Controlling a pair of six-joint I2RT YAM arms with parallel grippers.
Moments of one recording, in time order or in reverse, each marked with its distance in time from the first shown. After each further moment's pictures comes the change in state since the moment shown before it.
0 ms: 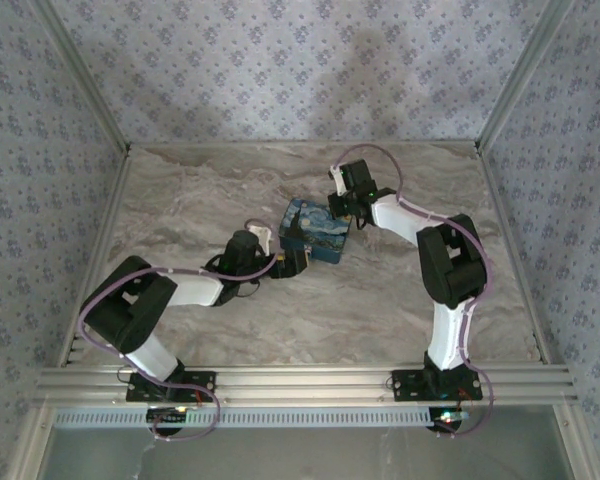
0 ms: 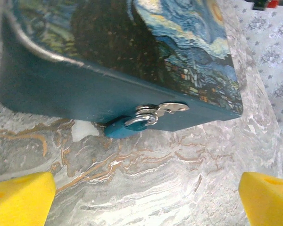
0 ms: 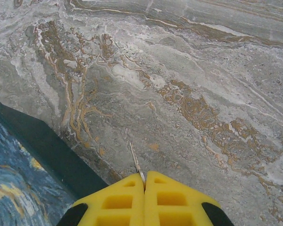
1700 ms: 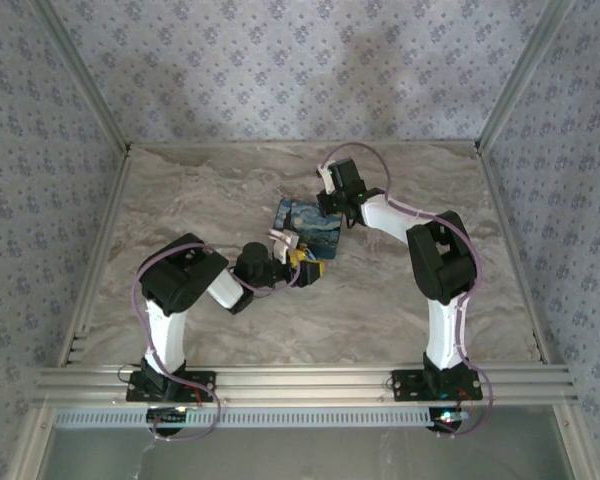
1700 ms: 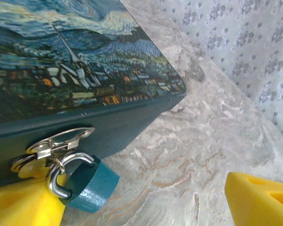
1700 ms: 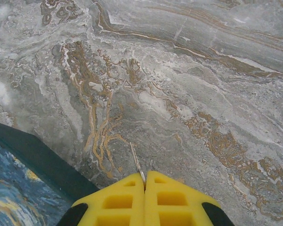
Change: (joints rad) left arm -0.046 0.377 0.013 0.638 0.106 0.138; right arm 0.048 0.060 0.046 0.070 0.013 -0.032
